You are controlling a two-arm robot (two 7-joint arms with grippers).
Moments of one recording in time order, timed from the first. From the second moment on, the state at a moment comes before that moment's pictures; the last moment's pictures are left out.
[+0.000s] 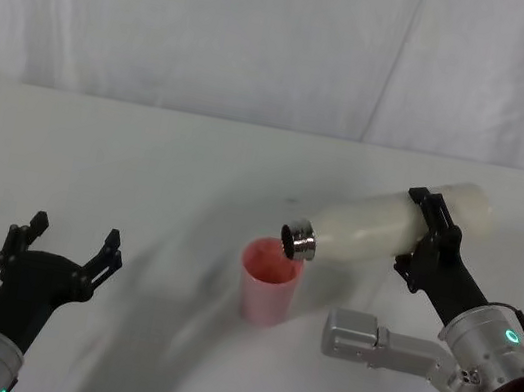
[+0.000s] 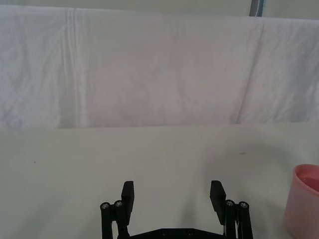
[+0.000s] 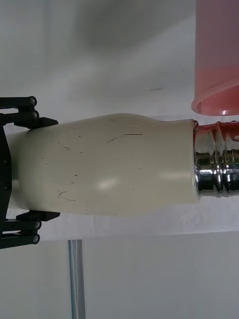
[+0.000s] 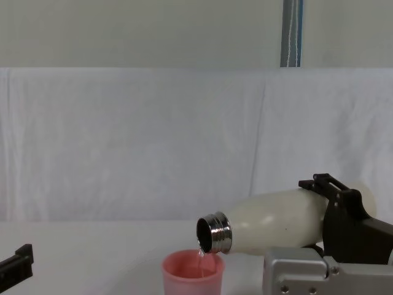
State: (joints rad) left arm 0.27 0.24 0.04 -1.85 -0.25 -0.02 -0.02; right arm 0.30 0.39 -0.58 -1.46 -1.04 0.06 -0.09
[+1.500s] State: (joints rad) left arm 0.27 0.24 0.04 -1.85 -0.25 -0.02 -0.02; right arm 0.30 0.39 -0.58 -1.46 -1.04 0.06 -0.09
